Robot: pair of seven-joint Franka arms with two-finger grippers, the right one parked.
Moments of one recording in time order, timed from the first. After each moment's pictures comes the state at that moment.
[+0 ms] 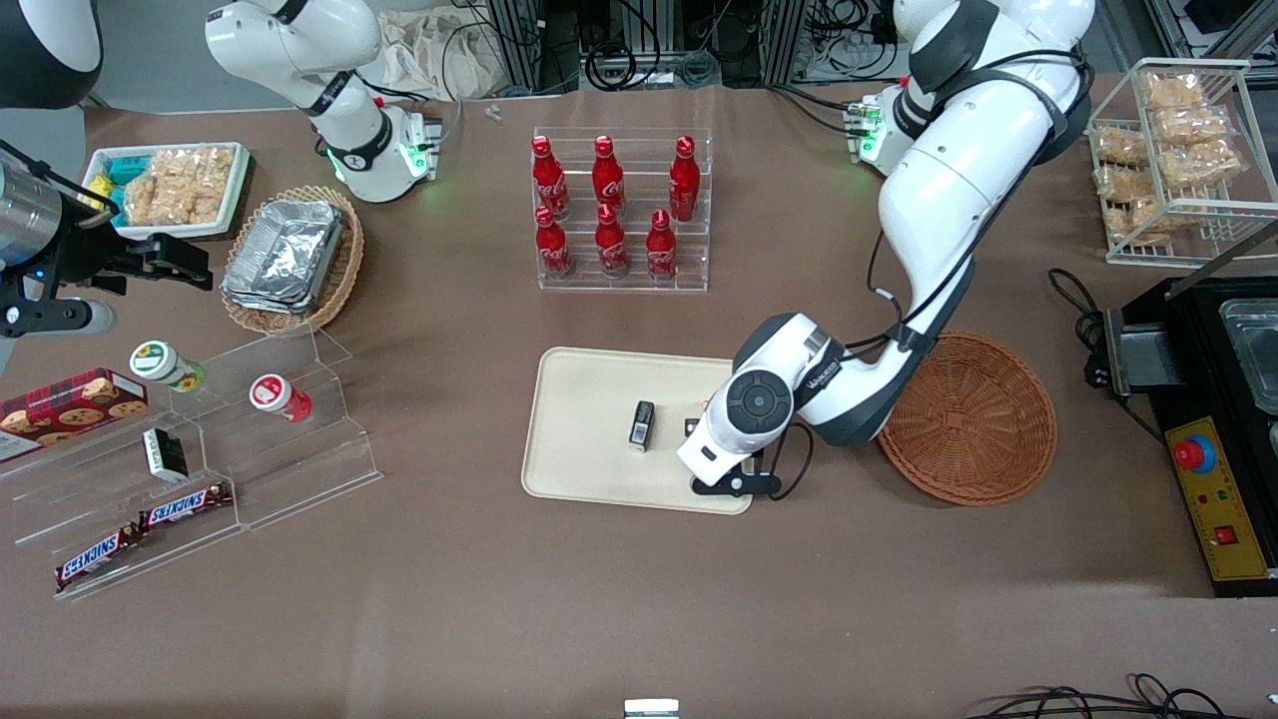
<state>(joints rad) -0.20 0.92 -0.53 -1.34 0.35 2.07 -0.75</state>
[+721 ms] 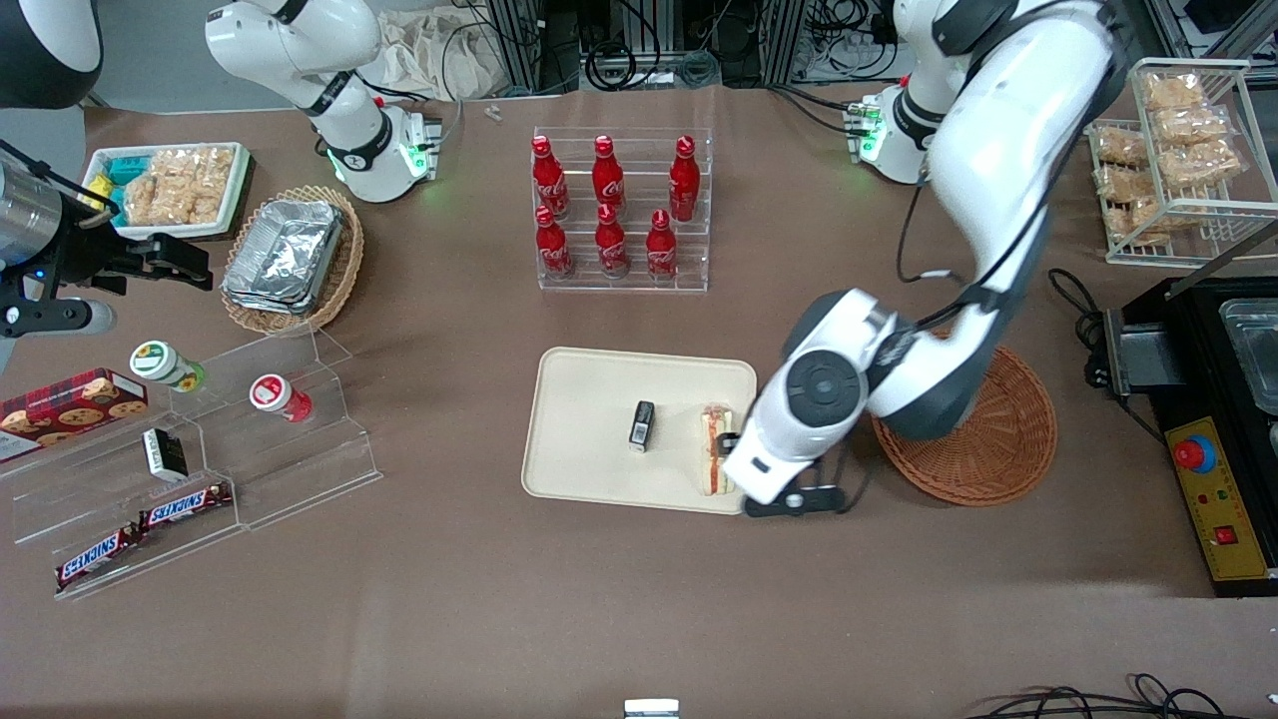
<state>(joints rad) -0.08 0.71 -0.54 -1.24 0.34 1.80 -0.72</state>
